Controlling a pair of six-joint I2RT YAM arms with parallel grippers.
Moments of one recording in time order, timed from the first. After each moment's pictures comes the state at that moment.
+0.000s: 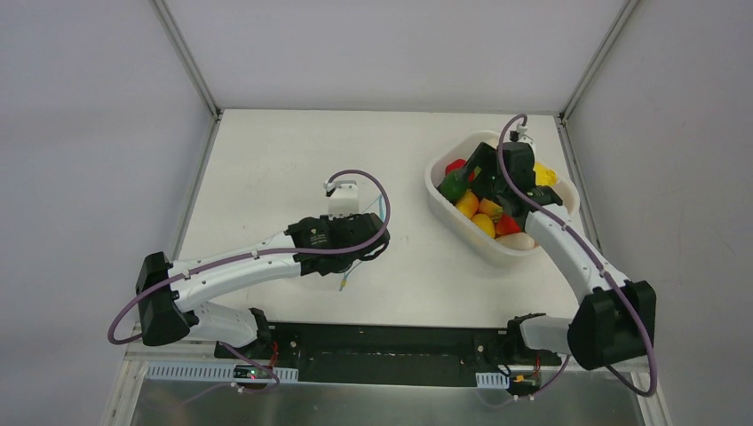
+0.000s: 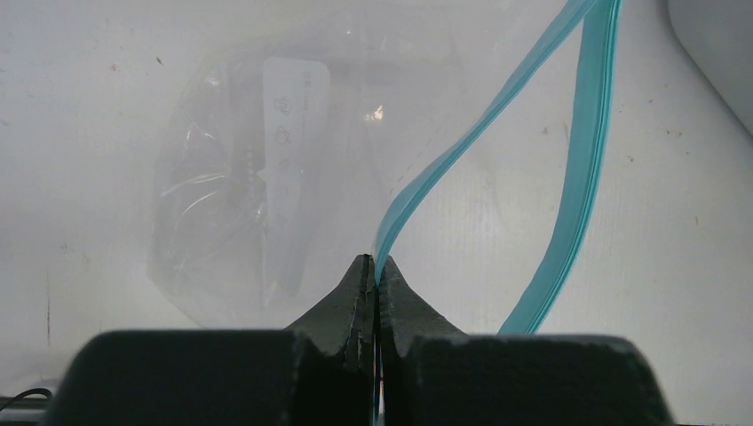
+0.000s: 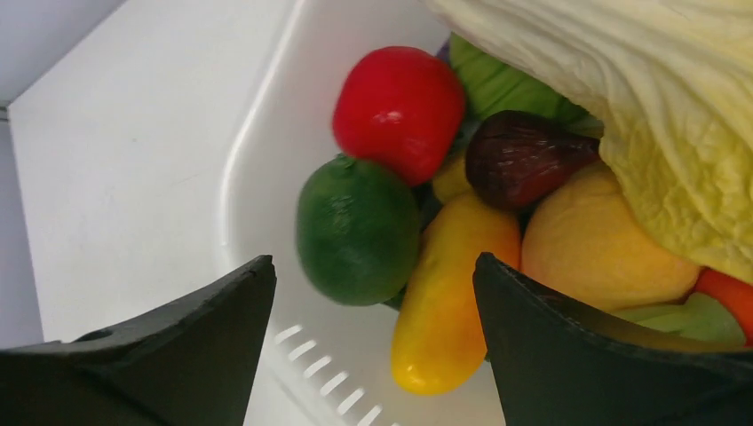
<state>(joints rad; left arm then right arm) -1.14 1.30 1.13 -0.93 -0.78 -0.97 0.31 1.23 0.99 -0.35 0.11 0.67</state>
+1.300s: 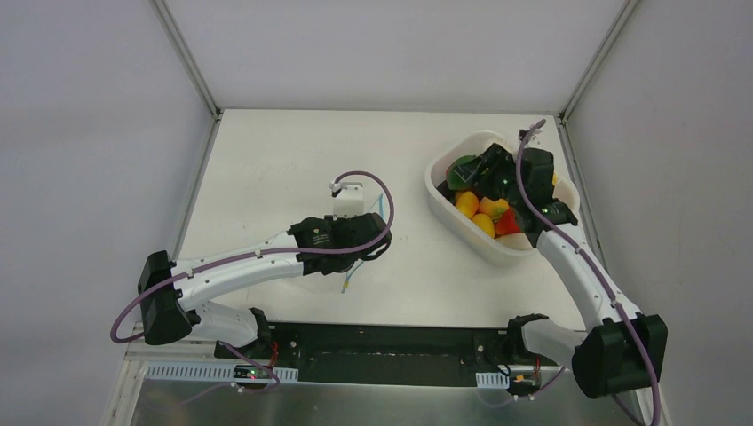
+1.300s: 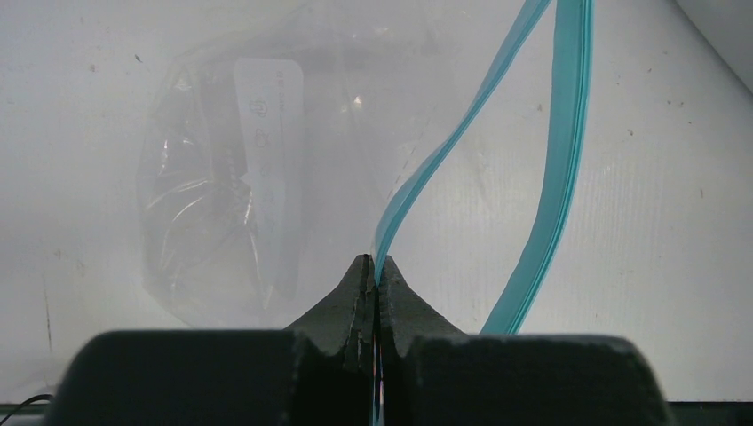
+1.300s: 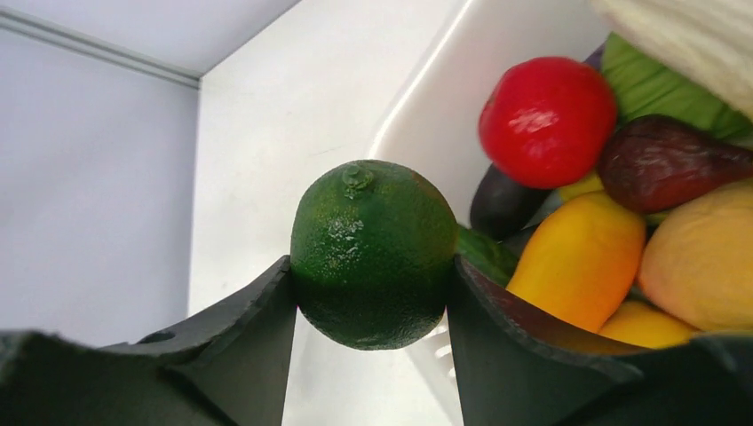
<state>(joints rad) -1.14 1.31 1.13 -0.91 -0.74 -0.92 0.22 1.16 0.91 -0.20 -0.17 0.73</state>
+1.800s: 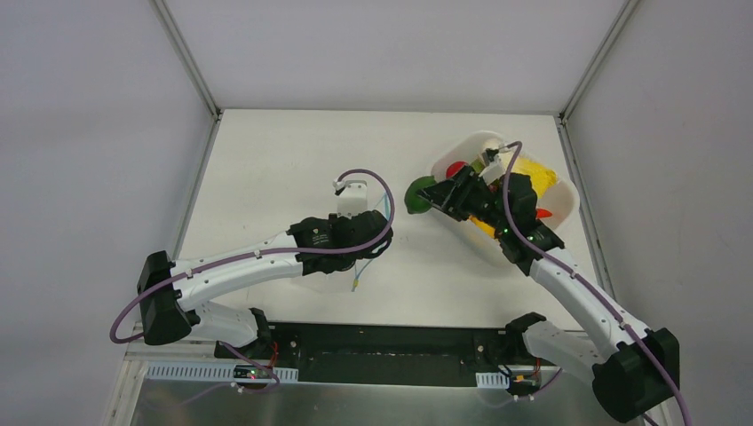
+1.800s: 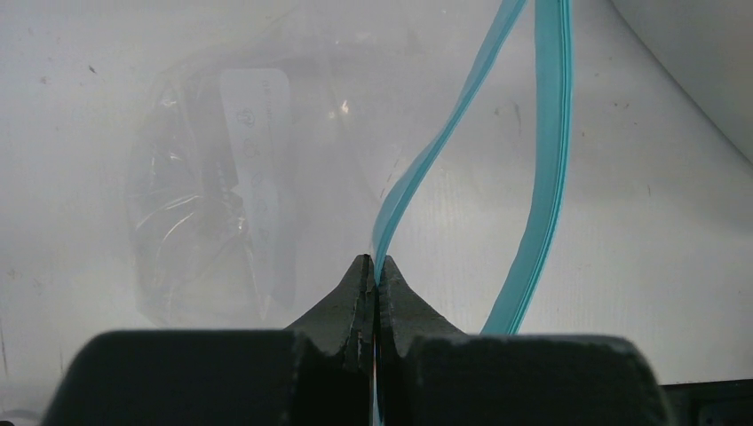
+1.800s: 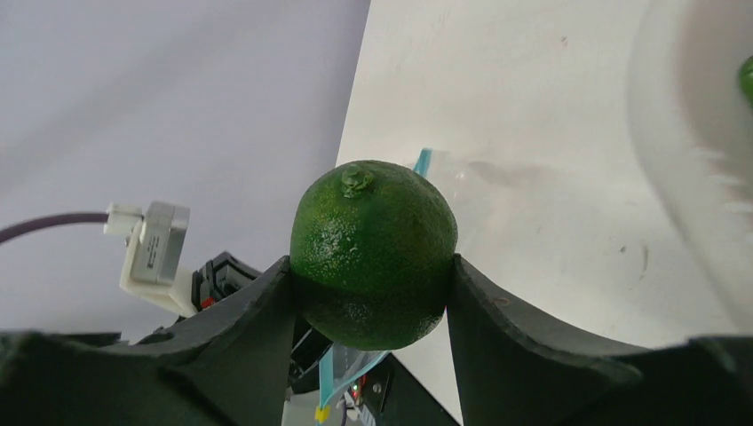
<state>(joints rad) -1.14 1.31 1.13 -0.84 -0.70 -0.91 0.42 0.99 0.74 0.02 -0.39 0.97</state>
